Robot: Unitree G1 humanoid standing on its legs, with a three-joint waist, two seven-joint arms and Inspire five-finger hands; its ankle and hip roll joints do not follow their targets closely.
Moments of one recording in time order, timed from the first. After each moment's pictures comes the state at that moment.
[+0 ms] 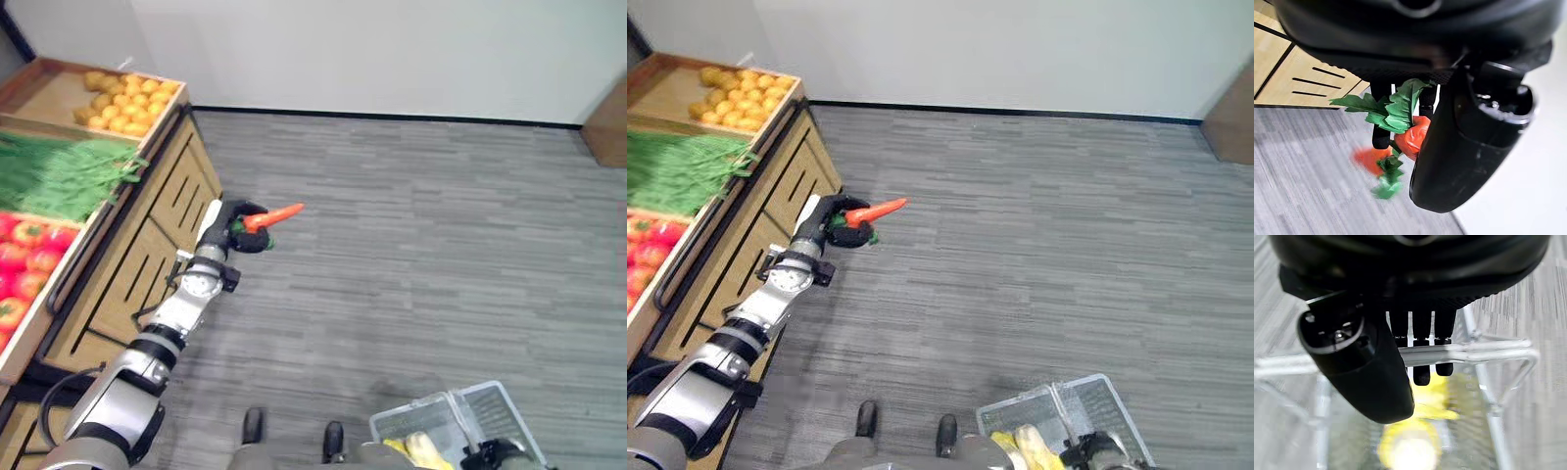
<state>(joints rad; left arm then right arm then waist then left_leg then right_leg) -0.51 0.59 -0.43 0.59 -0.22 0.01 0.24 -0.10 -0.42 0.20 1.34 0.09 0.08 -0.12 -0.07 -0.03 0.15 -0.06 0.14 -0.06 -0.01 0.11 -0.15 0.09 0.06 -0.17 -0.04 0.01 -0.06</state>
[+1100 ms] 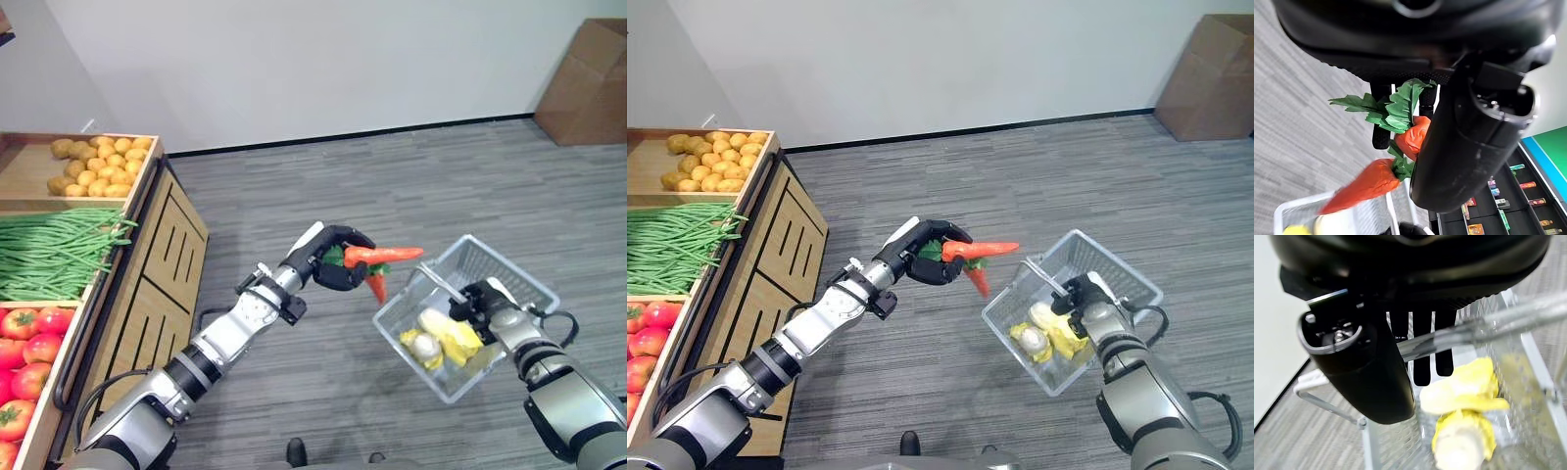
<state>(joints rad) -0.50 0.45 -0.69 0.21 -0.31 0.02 0.06 -0.63 -0.58 0.49 1.16 0.10 0.15 -0.07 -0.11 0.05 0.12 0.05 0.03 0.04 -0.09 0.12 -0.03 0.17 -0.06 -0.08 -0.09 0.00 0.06</state>
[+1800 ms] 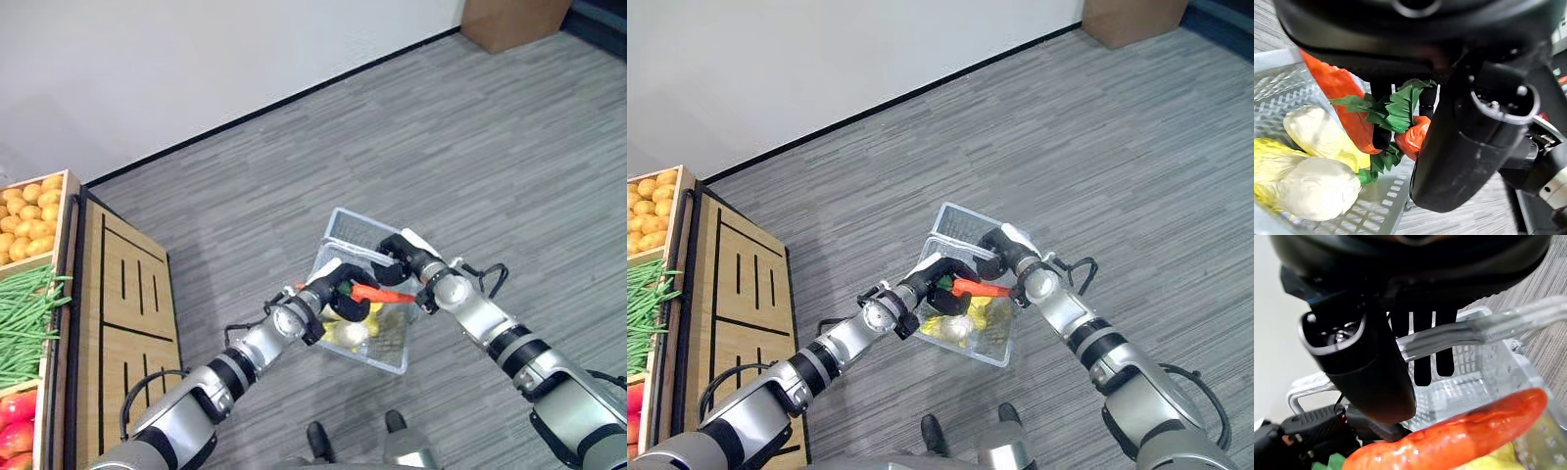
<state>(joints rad) -0.54 0.25 -0.77 0.54 -0.12 0.07 0.04 -0.57 -0.62 0.64 0.48 0.05 0.20 -0.02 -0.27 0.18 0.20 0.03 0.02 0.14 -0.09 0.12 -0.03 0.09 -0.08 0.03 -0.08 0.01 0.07</state>
